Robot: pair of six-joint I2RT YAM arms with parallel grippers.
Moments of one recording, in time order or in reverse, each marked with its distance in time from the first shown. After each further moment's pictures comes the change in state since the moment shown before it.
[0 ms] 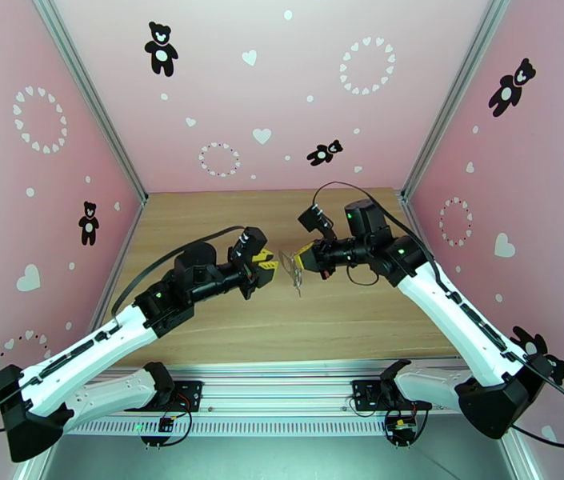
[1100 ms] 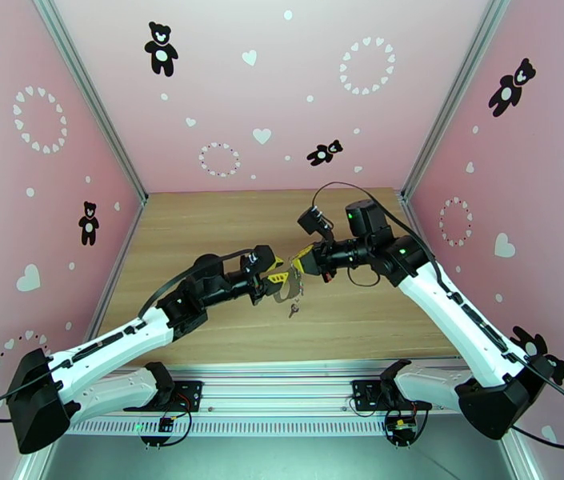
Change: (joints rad) left arm -0.009 0.059 -0.188 0.362 0.073 0.115; right arm -0.008 -0.005 0.005 -0.002 -0.057 0.021
